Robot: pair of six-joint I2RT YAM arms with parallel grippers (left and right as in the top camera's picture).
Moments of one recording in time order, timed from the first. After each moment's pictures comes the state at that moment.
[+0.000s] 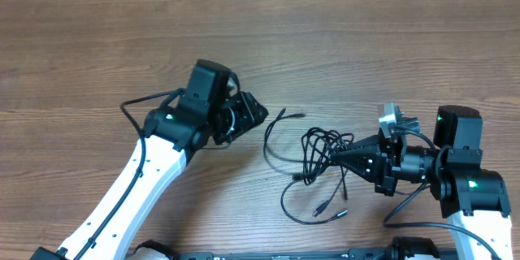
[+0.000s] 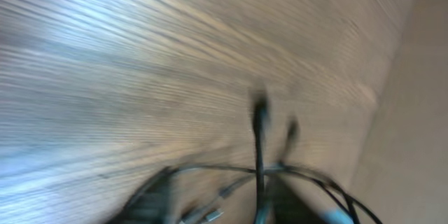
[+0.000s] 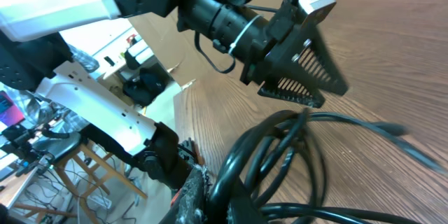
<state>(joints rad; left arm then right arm) -0.43 1.36 1.08 -0.68 0.37 -0.94 -0.06 0.89 0.79 -0.80 -1.41 -0.38</state>
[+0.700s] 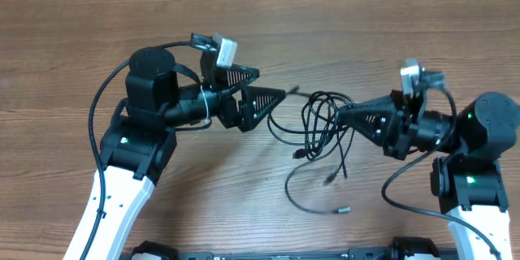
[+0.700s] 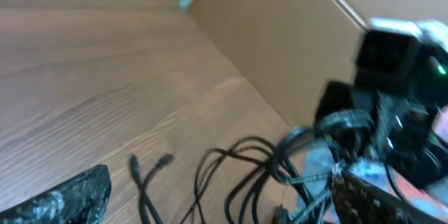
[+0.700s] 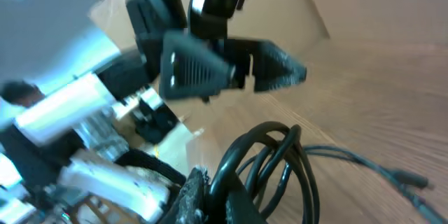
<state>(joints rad) -0.28 1.17 1.08 -0.25 0.89 -0.40 -0.06 0.92 0.78 0.17 -1.38 0.67</state>
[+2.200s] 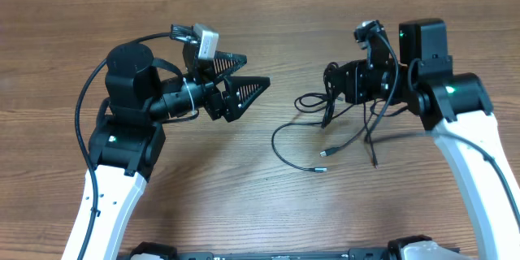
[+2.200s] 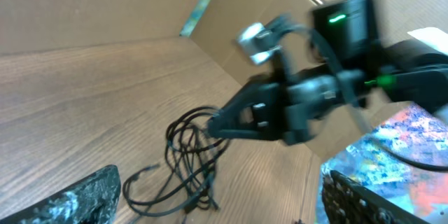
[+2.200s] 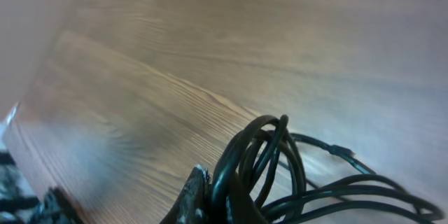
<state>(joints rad) -0.20 1.17 1.08 -0.17 0.94 -0.37 0.19 1.36 1.37 -0.87 -0.55 0.03</state>
